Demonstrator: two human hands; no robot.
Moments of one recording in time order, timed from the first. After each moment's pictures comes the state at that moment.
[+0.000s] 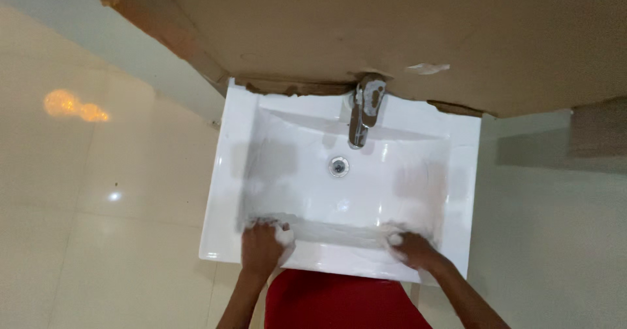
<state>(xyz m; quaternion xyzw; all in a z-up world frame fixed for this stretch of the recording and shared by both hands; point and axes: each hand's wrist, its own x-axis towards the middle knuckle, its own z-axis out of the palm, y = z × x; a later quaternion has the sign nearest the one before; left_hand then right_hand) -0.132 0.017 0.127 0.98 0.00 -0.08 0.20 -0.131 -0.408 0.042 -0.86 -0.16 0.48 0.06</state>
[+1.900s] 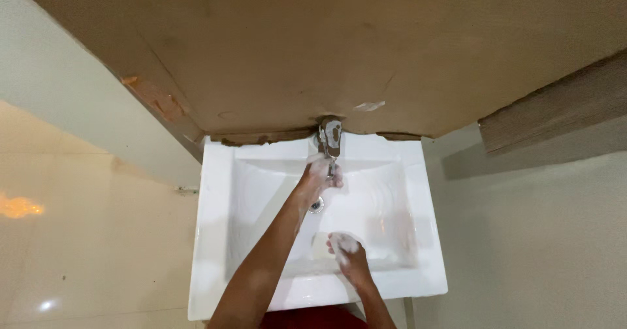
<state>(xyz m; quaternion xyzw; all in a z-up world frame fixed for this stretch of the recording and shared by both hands) 0.106 -0.135 0.080 0.41 0.05 -0.30 0.86 -0.116 -0.234 0.118 -0.79 0.23 0.13 0.55</state>
